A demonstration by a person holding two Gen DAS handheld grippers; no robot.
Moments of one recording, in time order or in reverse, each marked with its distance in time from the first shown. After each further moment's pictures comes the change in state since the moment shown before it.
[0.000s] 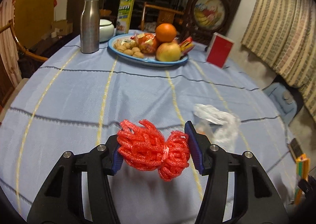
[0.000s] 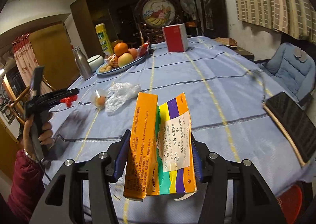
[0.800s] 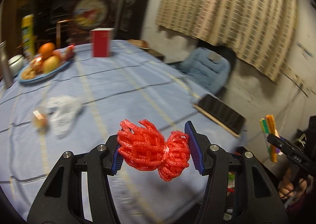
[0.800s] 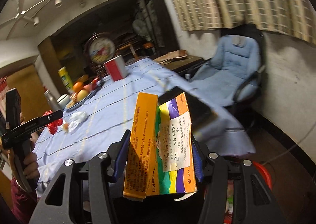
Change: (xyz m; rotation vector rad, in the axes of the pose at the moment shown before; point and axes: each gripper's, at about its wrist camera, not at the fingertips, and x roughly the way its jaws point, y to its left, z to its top) left arm -0.063 -0.266 -0.081 0.372 0.042 -0.386; right arm -0.150 -0.178 -0.072 0.273 -0.185 -0.194
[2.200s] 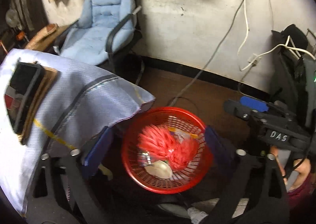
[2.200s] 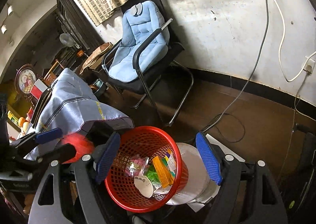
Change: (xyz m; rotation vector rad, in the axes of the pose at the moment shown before) left arm 0.198 -0.320 -0.106 0.520 0.384 -0.218; right arm 0.003 -0.252 -0.099 0.397 0.086 -0.271
